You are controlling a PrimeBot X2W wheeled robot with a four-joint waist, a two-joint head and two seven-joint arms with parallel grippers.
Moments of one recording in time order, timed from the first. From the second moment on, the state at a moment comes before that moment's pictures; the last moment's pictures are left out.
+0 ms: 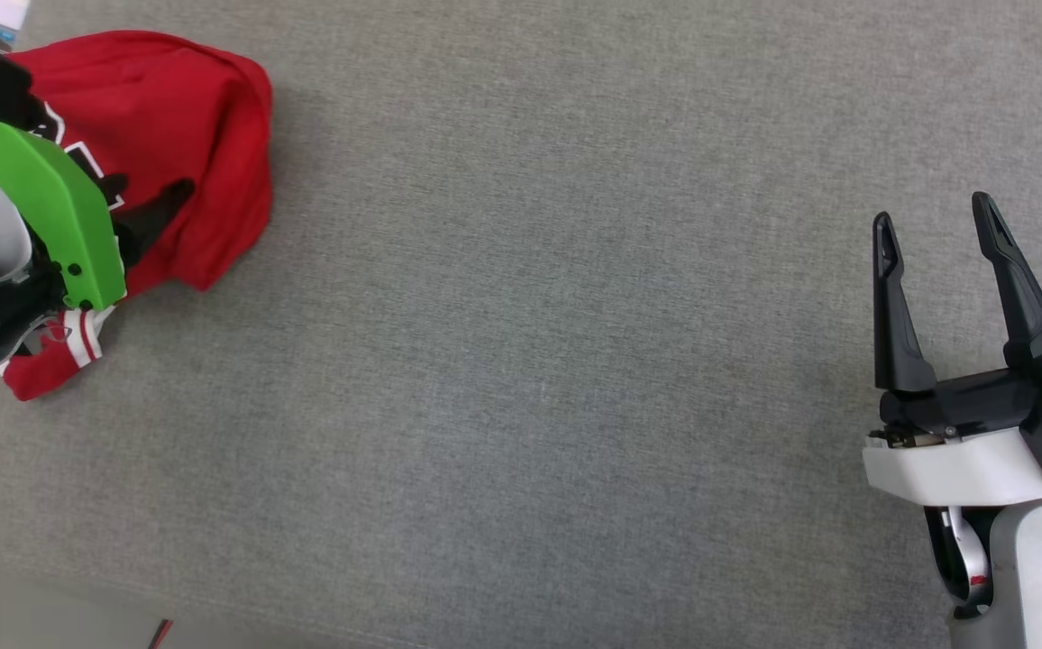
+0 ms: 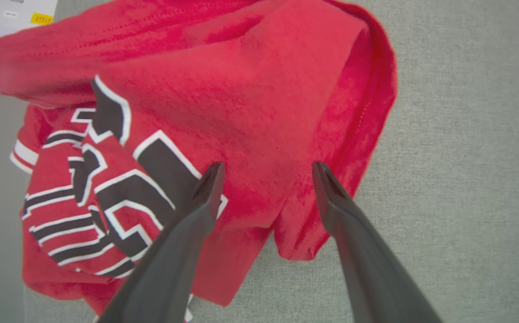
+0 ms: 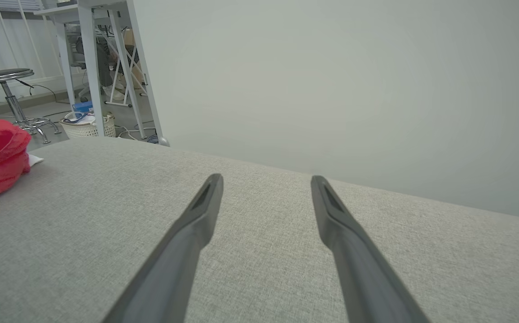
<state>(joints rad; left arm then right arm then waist) -0.80 0.72 -0.46 0.38 -0.98 -0.13 0.57 -0.16 -0.05 0.01 -0.22 -0.04 0.13 -0.25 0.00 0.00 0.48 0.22</state>
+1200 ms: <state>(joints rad) -1.05 0.77 -0.89 0.38 -0.93 -0.13 0.36 -0.16 -0.05 0.01 -0.18 0.05 0.13 -0.25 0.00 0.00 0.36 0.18</state>
